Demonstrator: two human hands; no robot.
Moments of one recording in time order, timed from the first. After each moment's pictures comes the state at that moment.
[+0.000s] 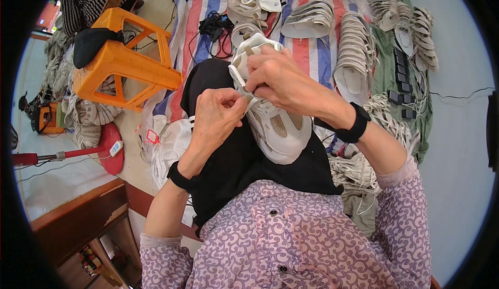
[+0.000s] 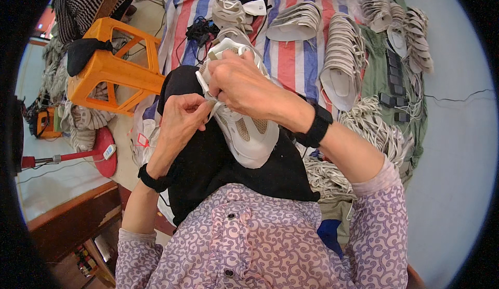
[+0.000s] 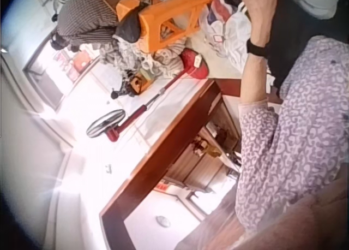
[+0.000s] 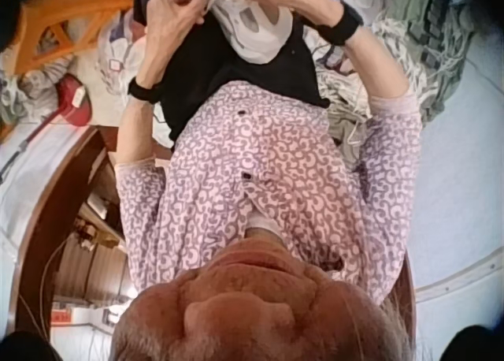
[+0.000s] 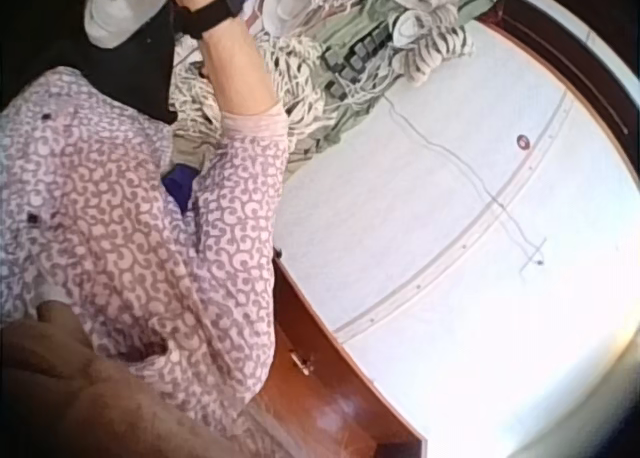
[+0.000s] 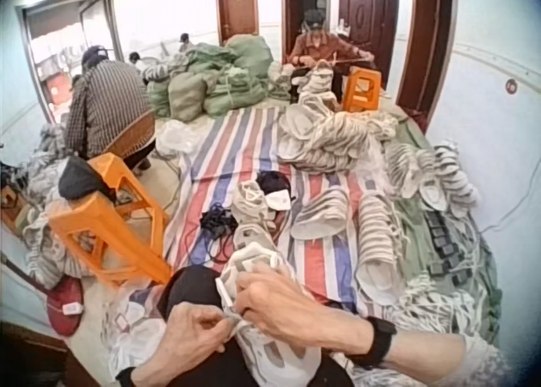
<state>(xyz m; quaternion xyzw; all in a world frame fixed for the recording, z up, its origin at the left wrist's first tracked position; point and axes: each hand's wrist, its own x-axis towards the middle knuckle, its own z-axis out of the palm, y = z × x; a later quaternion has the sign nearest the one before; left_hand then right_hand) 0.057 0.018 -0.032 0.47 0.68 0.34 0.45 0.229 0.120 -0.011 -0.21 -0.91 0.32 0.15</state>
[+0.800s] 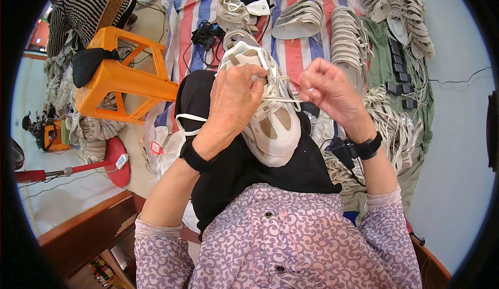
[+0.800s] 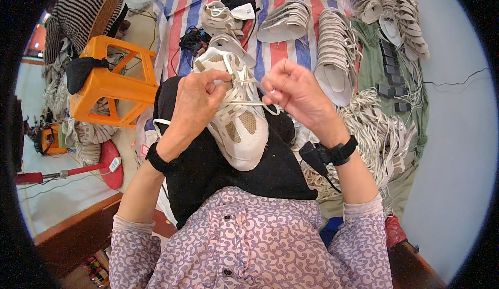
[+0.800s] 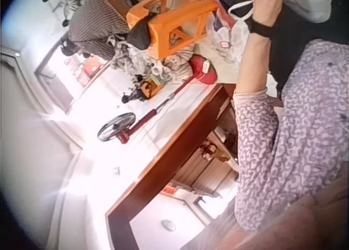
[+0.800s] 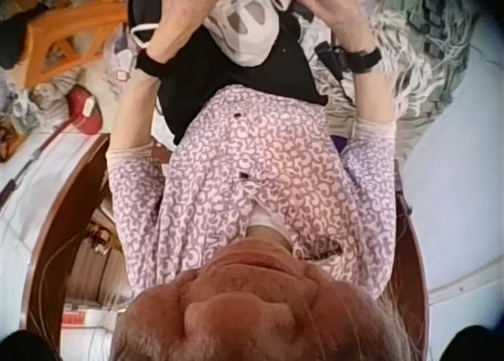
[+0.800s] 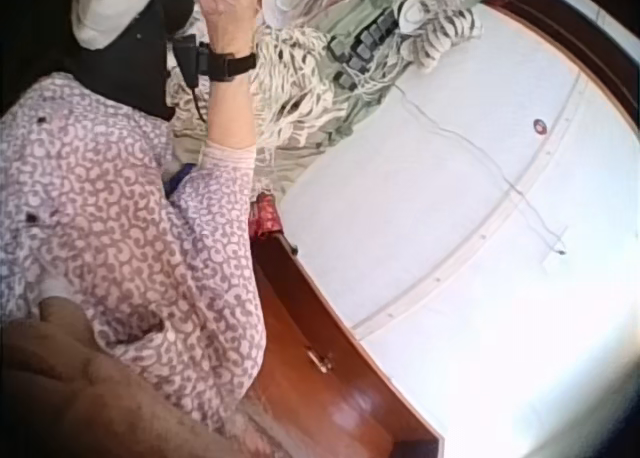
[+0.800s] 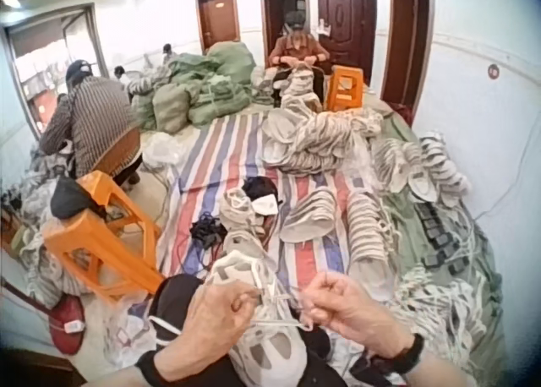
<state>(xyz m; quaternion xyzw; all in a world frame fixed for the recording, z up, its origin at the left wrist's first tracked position) 0.103 0.071 -0.024 0.68 0.63 0.31 0.22 0.335 0.115 -0.051 -0.24 -0.32 0.84 0.36</state>
